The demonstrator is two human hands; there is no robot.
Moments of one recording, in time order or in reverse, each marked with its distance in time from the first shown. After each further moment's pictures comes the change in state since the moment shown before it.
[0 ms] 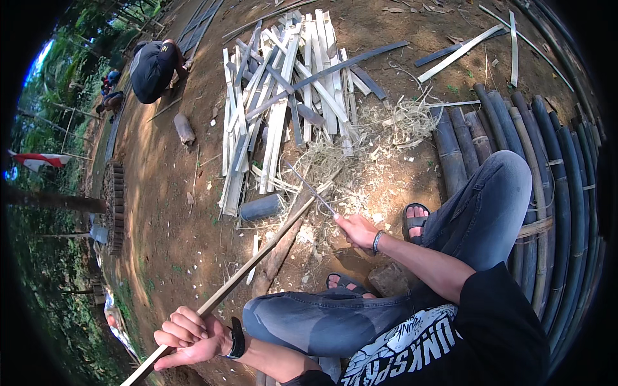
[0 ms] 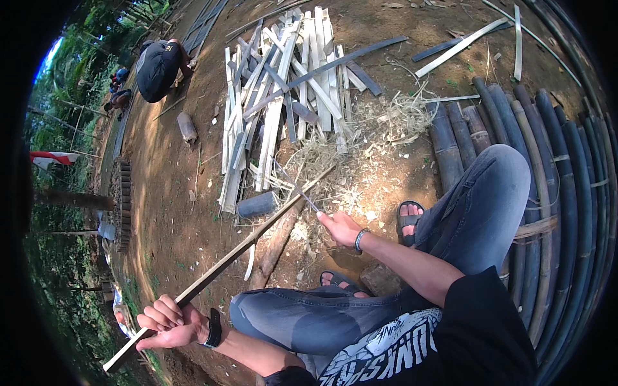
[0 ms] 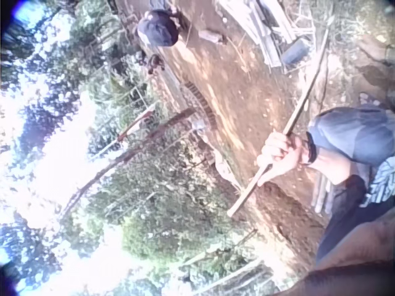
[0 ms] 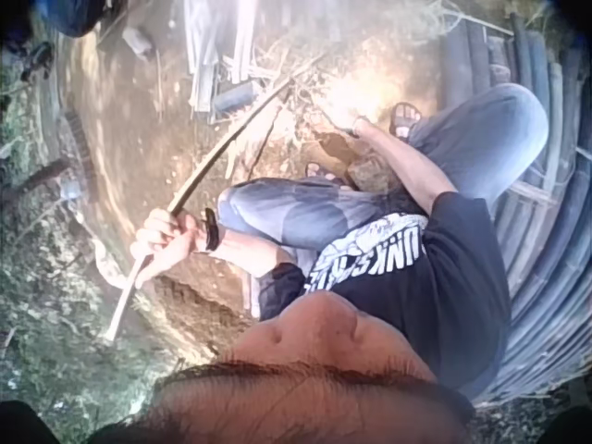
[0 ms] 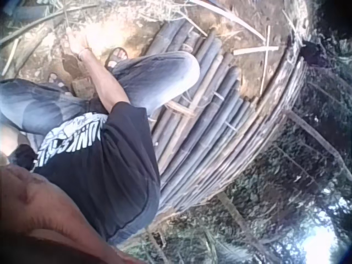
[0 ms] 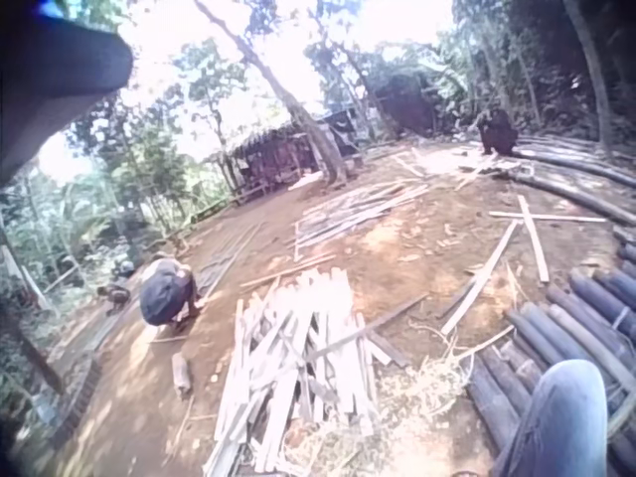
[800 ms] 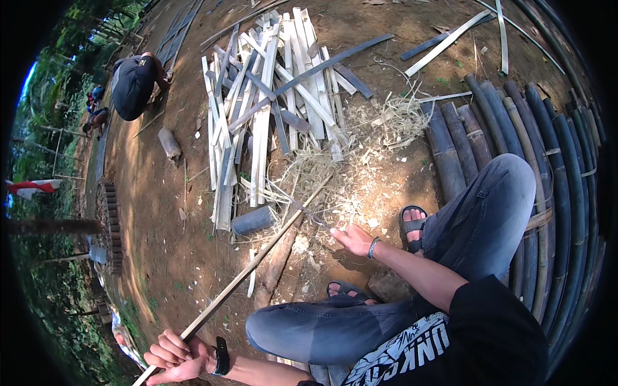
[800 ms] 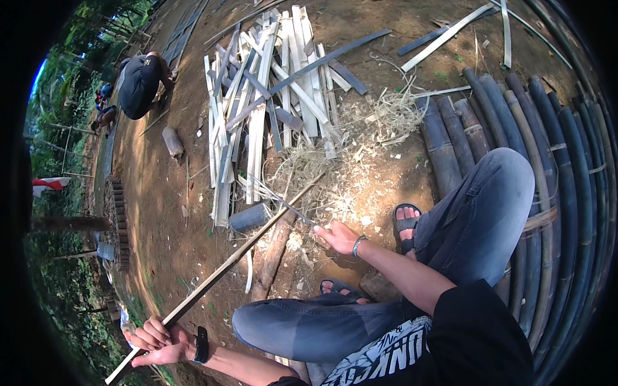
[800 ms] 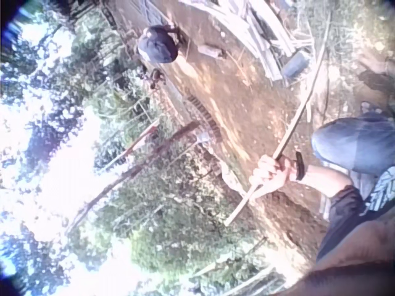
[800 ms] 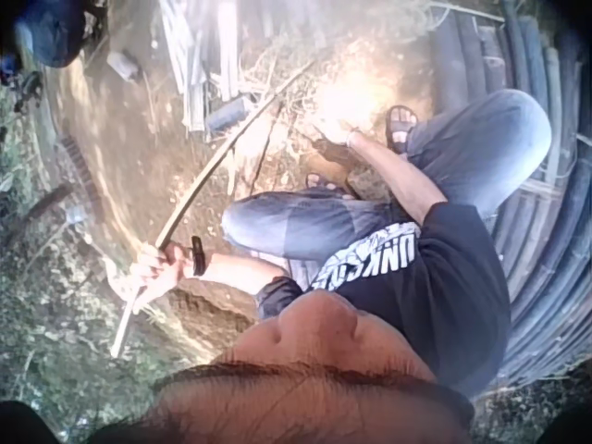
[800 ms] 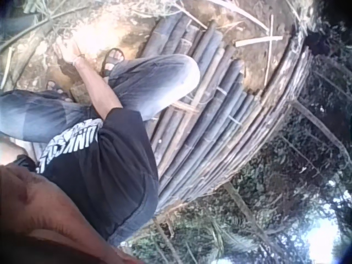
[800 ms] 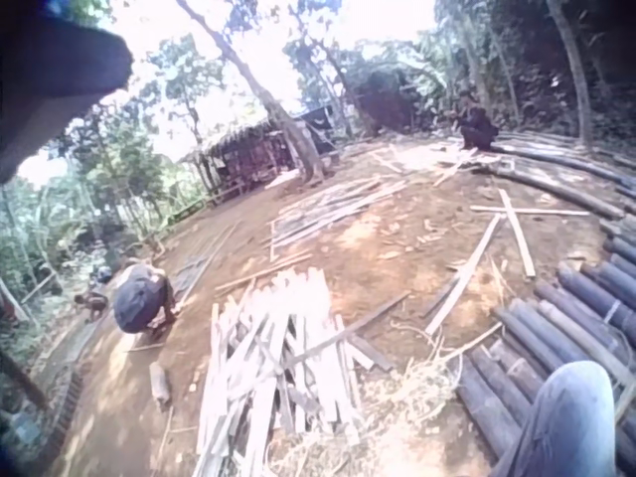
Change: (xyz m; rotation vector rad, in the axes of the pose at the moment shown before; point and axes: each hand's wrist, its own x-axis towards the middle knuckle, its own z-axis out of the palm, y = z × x) left_hand 0.027 -0.013 -0.025 -0.026 -0.104 -0.076; right_hand 0.035 0.040 -0.012 -0.201 0.036 -0.079
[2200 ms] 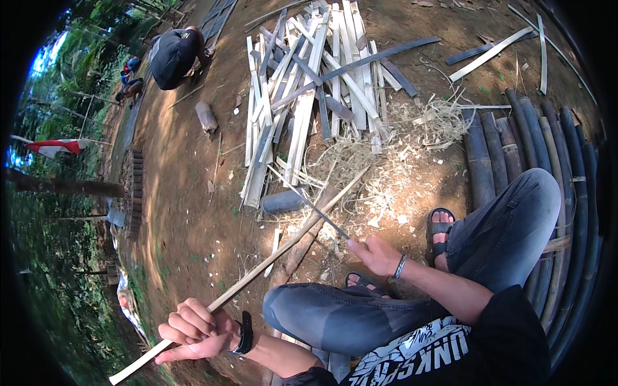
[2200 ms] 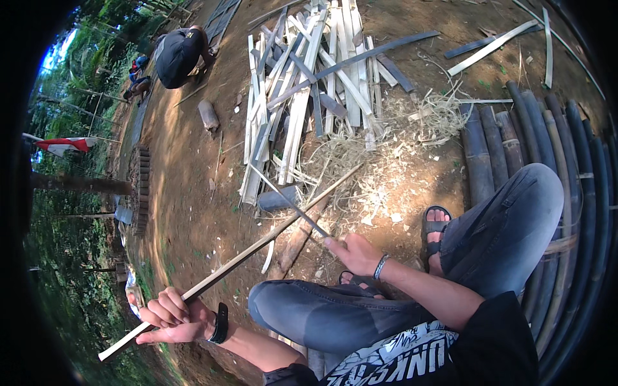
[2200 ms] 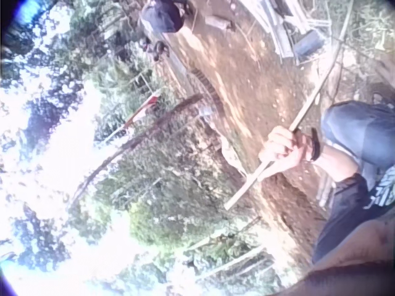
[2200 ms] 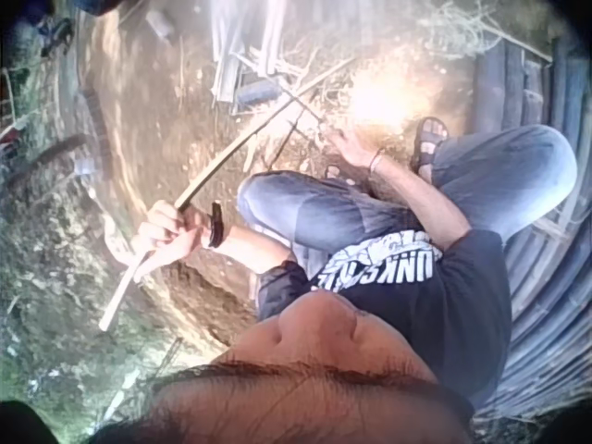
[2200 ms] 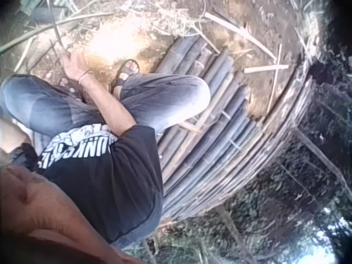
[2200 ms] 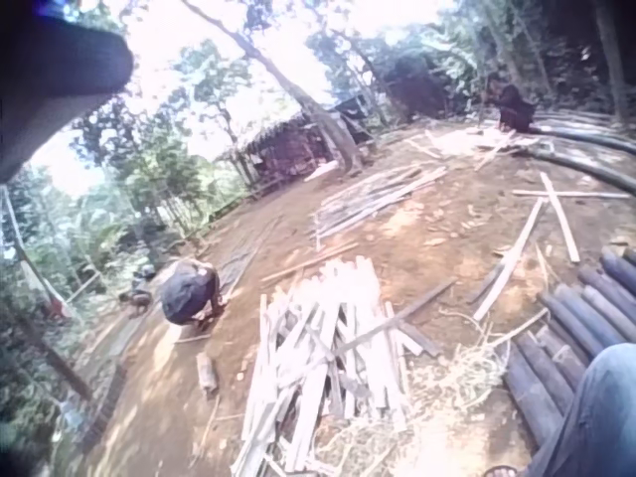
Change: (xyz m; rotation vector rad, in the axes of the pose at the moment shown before) left_hand 0.002 -0.009 0.037 -0.012 0.061 0.062; right_hand -0.070 -0.086 0.004 0.047 -0.074 -0.125
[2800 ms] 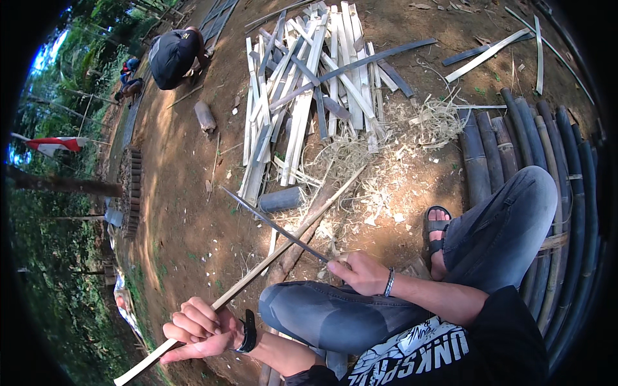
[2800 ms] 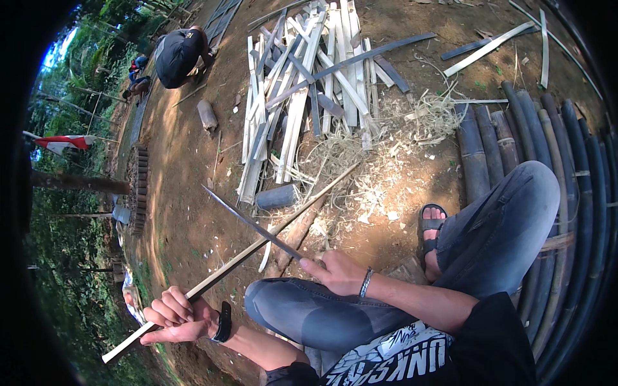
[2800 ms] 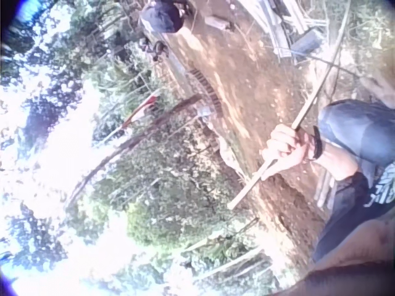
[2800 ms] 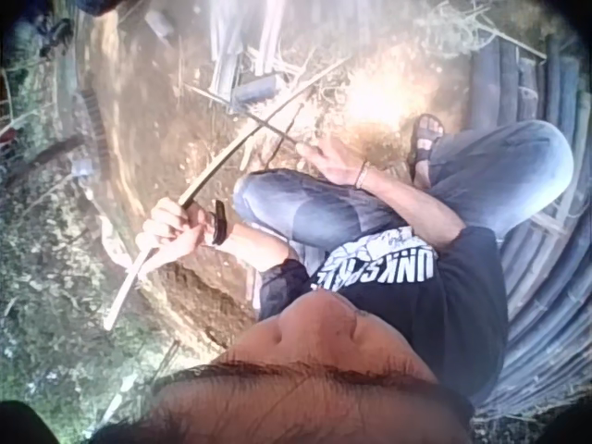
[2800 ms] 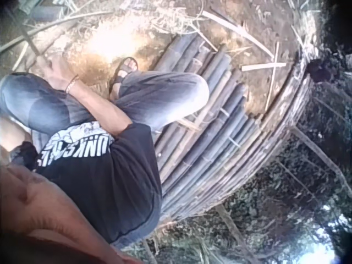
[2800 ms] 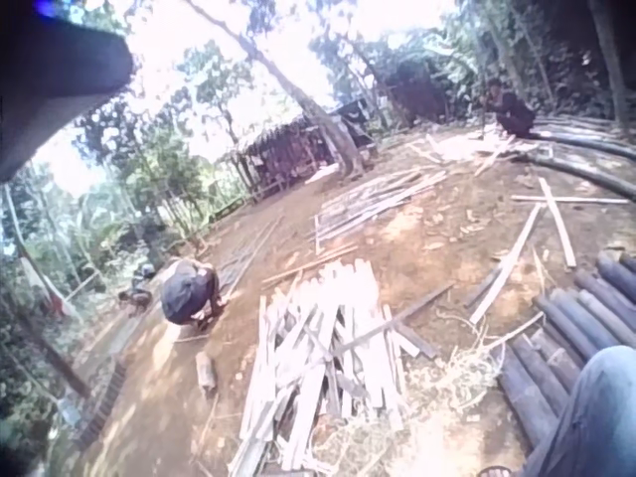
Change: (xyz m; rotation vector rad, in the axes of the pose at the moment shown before) left_hand -0.016 0.011 -0.004 0.027 0.018 0.029; right_hand -0.031 -0.046 0.024 0.106 -0.082 -0.127
